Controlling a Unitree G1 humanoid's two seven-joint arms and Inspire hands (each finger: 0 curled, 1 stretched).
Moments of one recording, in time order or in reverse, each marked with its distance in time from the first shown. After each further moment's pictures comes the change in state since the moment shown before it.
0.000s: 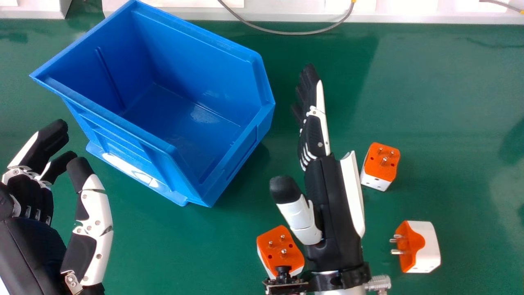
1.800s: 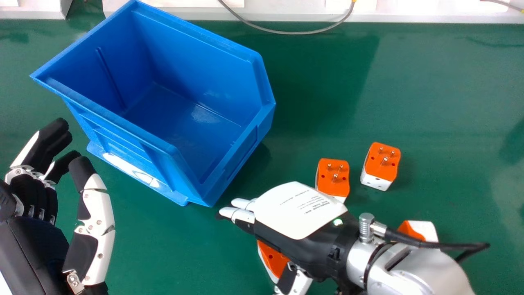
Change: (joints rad) left arm -0.009 0.000 -0.011 -0.001 -0.014 0.002 -0.009; right arm -0.227 -0.438 0.015 -0.519 -0.582 0.637 1.115
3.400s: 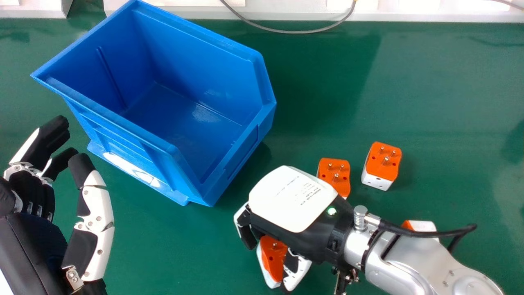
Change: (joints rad) left arm -0.004 -0.001 0.008 -0.006 0.008 0.017 -0.002; right arm -0.105 -0.033 -0.001 0.292 -0.003 -0.281 -0.360
